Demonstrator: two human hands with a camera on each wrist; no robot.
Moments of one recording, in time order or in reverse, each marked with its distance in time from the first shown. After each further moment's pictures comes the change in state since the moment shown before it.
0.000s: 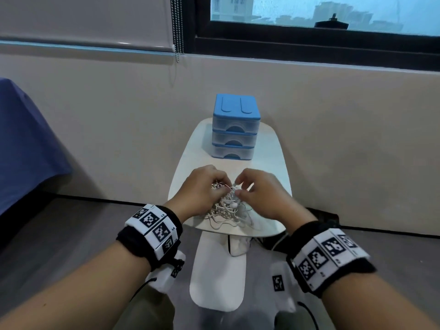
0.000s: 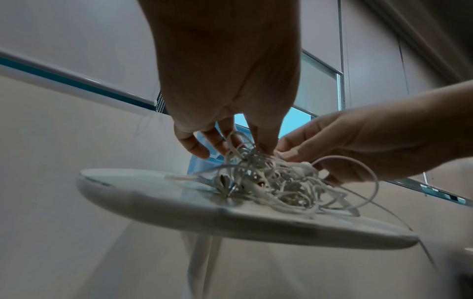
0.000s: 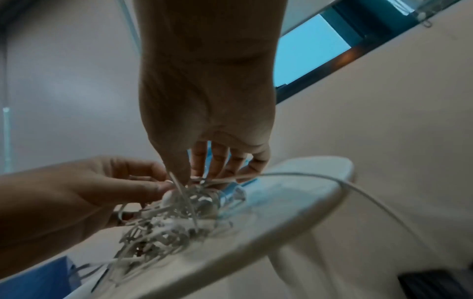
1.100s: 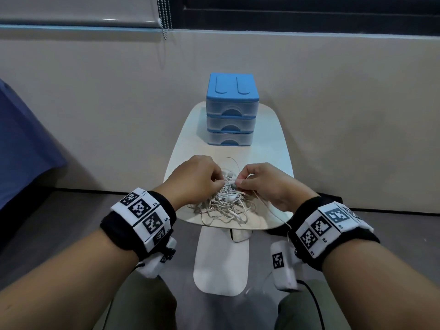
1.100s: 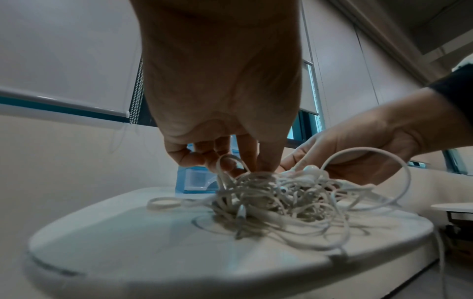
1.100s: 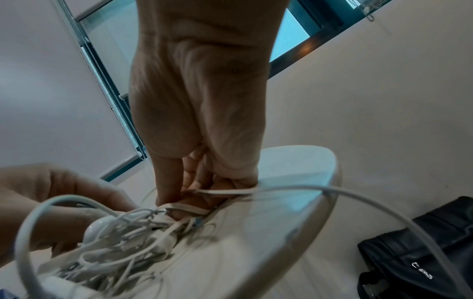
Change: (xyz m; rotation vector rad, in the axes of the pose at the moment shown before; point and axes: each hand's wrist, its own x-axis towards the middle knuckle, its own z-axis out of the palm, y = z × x) left_hand 0.014 0.002 -0.006 0.288 -0.187 -0.050; right_hand 0.022 0.032 0.008 0.559 -0.202 0.285
